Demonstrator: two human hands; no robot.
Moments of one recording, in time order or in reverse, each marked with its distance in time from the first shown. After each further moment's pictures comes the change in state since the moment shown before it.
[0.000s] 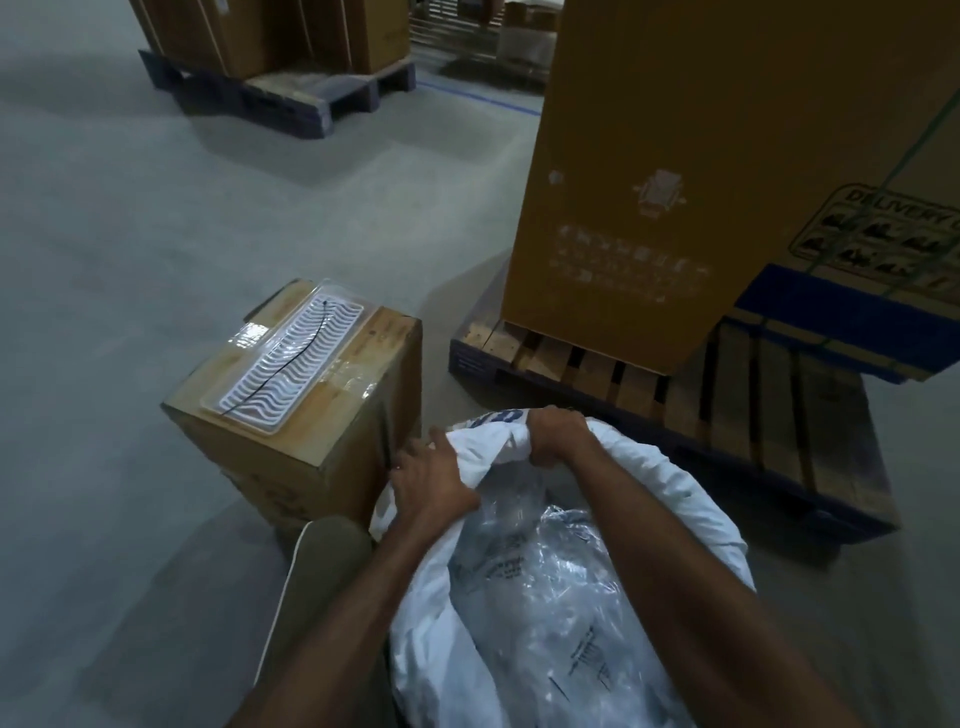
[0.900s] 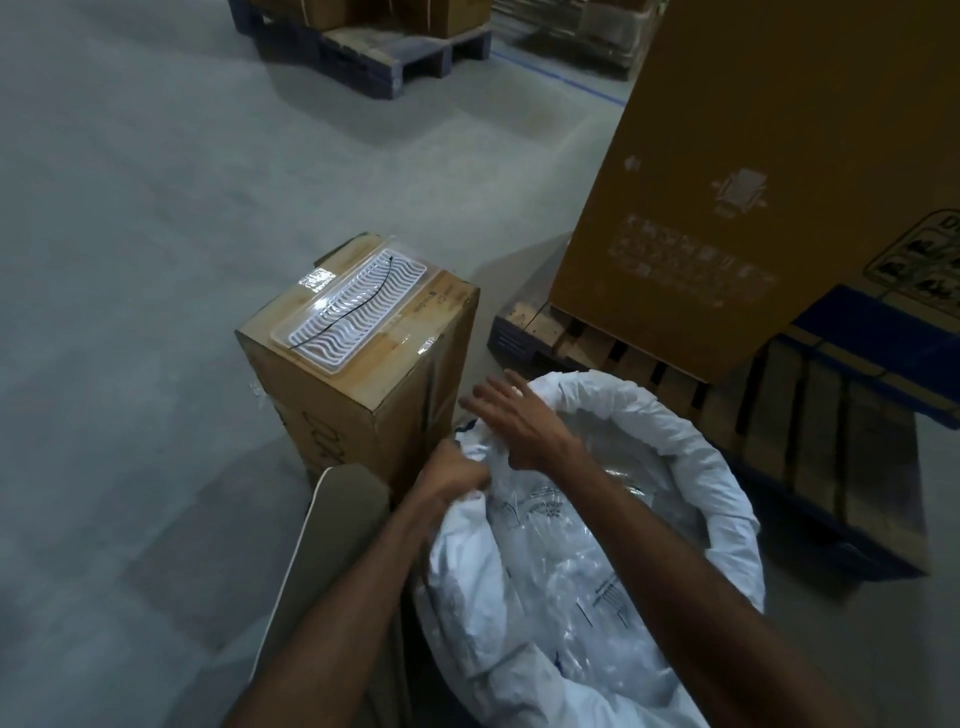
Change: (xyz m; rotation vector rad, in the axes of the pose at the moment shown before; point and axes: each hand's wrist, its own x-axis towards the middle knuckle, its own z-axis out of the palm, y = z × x) left_hand -0.019 -0.052 0.009 -0.843 -0.236 -0.100; right_hand -0.008 -0.085 0.013 -0.190 0.339 -0.684
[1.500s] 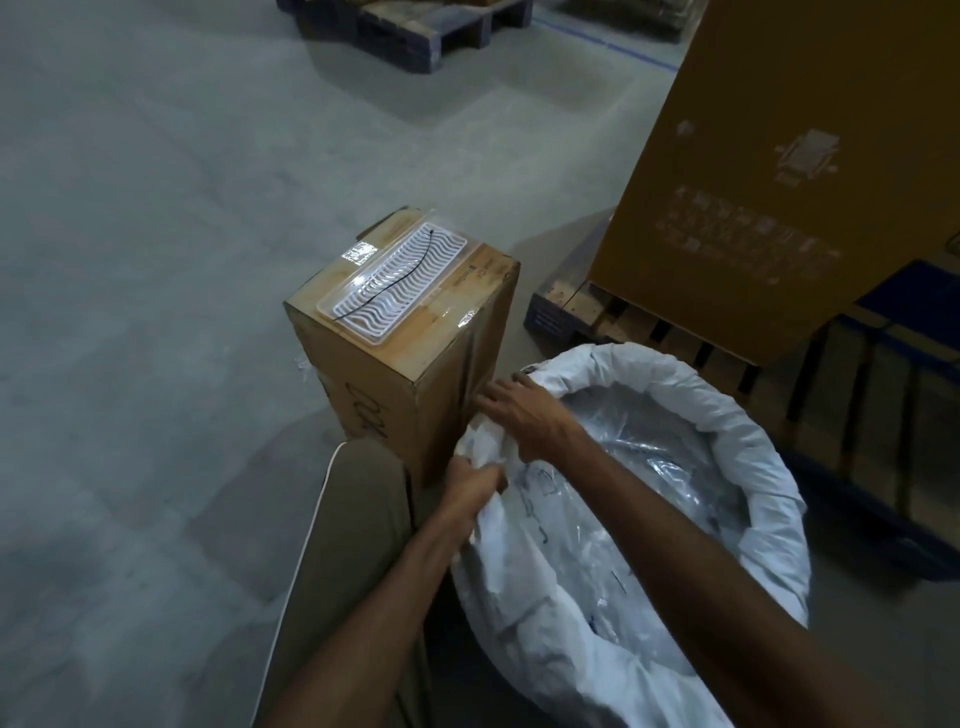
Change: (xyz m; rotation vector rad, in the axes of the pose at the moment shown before) left_hand -0.026 -0.044 0.013 -0.322 0.180 -0.305; right_hand 0.024 -0.040 0.006 -0.080 -0.160 -0.096
